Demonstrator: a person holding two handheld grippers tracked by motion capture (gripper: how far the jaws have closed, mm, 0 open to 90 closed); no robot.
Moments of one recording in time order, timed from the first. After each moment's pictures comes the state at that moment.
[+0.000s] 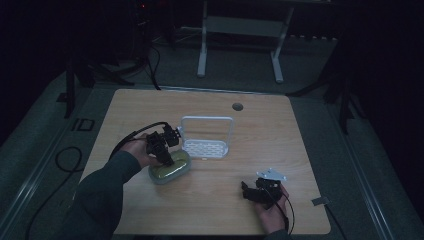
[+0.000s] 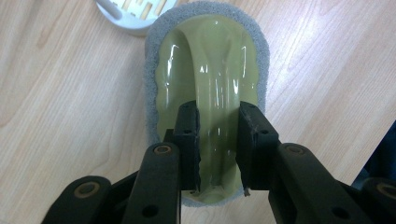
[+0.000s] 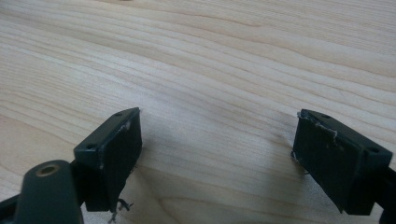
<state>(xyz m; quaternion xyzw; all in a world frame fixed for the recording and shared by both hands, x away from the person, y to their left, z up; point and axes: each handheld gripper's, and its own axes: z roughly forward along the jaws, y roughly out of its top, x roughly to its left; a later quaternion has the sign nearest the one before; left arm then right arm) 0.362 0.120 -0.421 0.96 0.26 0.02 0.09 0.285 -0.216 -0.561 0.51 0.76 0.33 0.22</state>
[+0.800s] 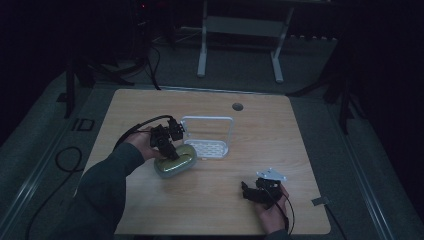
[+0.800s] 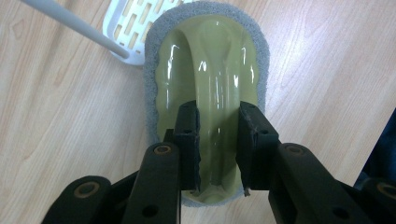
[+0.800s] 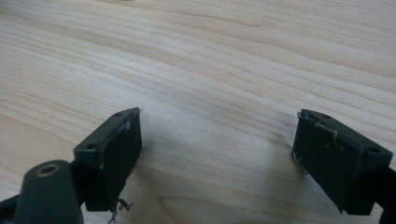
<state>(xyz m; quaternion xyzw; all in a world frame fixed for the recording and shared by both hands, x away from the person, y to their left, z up) 0.373 0.112 -0.406 0.97 0.22 0.02 0.11 0.285 -0.216 -0.561 0.51 0.76 0.33 0.22</state>
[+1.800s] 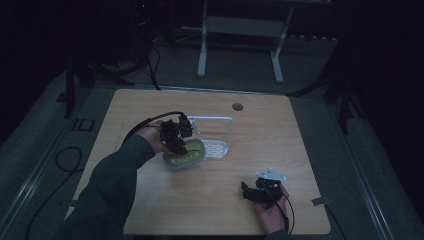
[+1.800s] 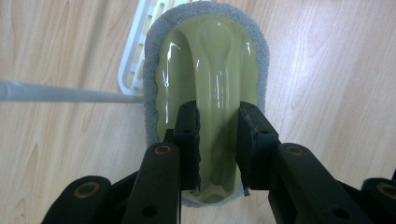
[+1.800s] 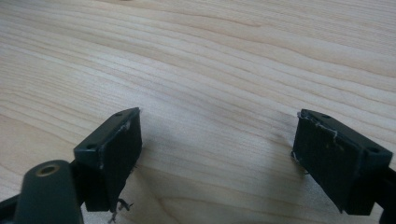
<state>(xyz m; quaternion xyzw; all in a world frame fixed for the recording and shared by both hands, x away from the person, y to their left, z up) 0.383 0.089 -0.399 0.98 0.16 0.06 0.12 0.285 -0.216 -0.561 0.51 0.76 0.33 0.22</state>
